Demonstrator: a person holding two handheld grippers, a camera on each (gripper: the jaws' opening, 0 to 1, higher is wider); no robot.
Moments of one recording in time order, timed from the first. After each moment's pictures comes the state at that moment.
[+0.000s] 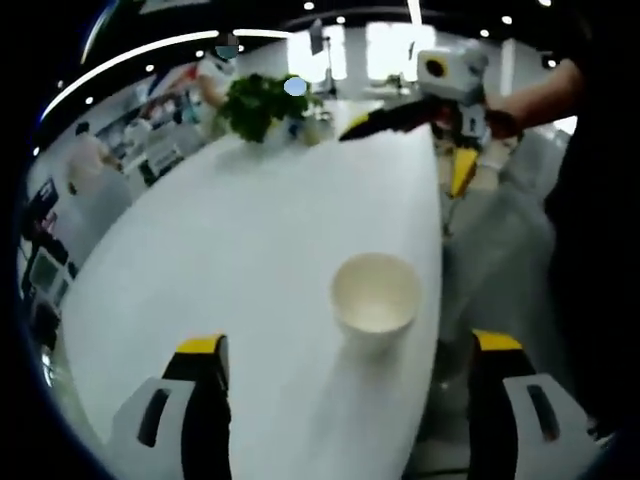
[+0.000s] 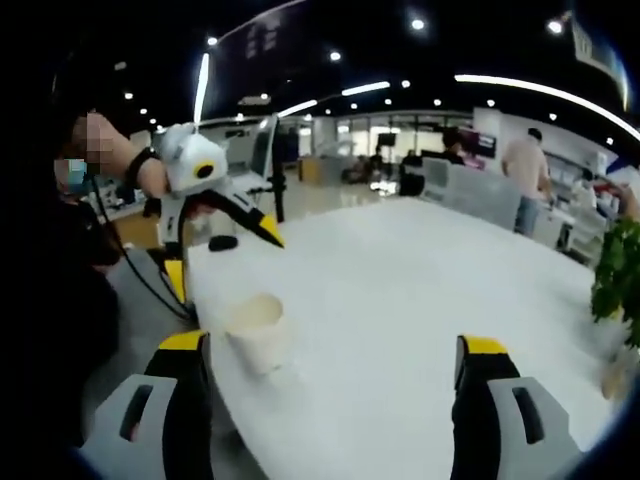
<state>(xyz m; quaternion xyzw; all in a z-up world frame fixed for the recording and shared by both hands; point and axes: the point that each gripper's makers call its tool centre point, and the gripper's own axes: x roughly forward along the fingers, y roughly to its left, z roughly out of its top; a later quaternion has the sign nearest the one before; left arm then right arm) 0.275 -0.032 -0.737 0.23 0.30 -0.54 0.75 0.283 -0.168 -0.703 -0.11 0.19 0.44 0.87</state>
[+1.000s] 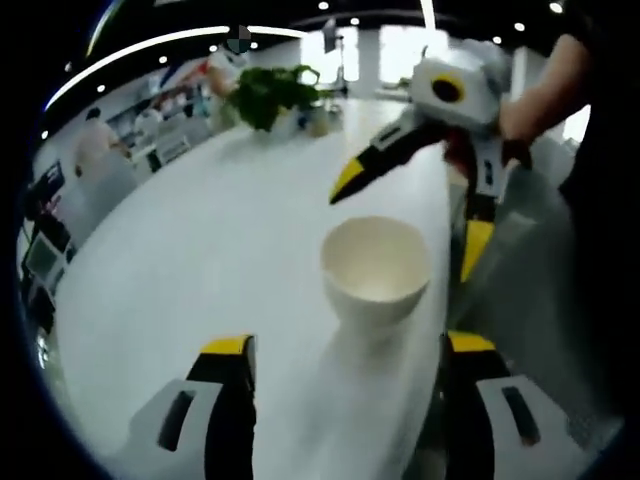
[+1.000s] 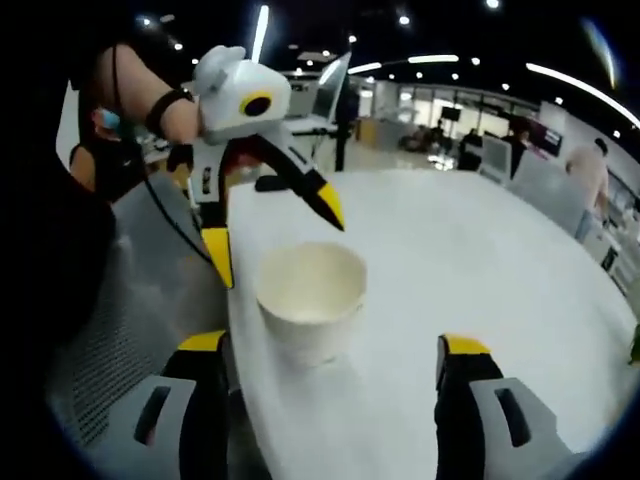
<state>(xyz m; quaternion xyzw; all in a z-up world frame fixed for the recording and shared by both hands) 0.271 -0.031 -0.774 0.21 0.30 -0.52 0.77 0.261 -0.102 -0.775 -0.18 0.25 0.52 0.80</state>
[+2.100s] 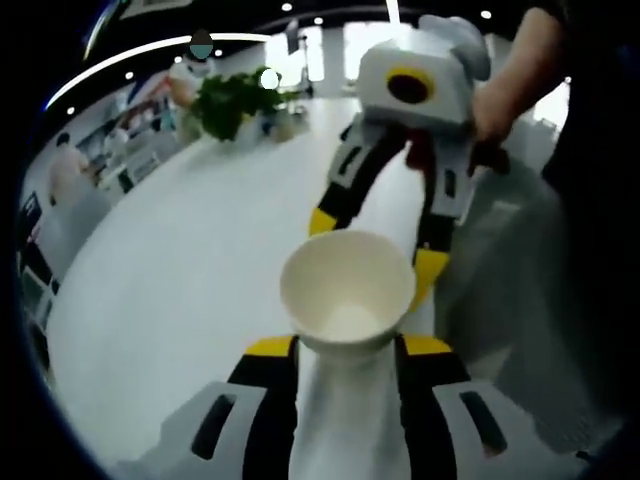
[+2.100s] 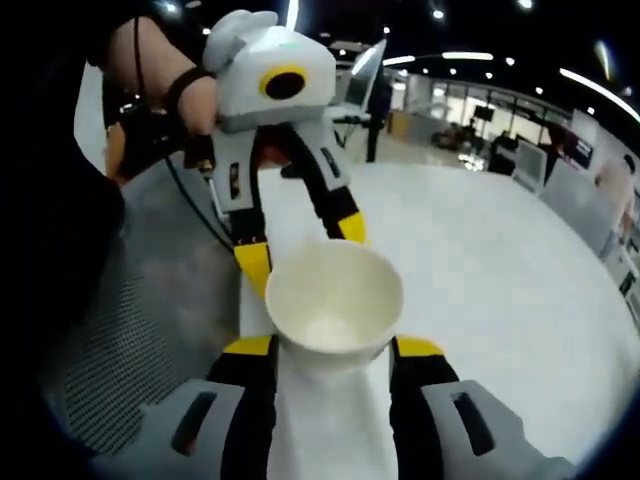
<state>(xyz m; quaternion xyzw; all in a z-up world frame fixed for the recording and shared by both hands) 0.263 -0.062 -0.779 0.24 0.29 -0.58 0.73 0.260 -0.079 -0.783 -0.22 0.25 0.57 0.75</state>
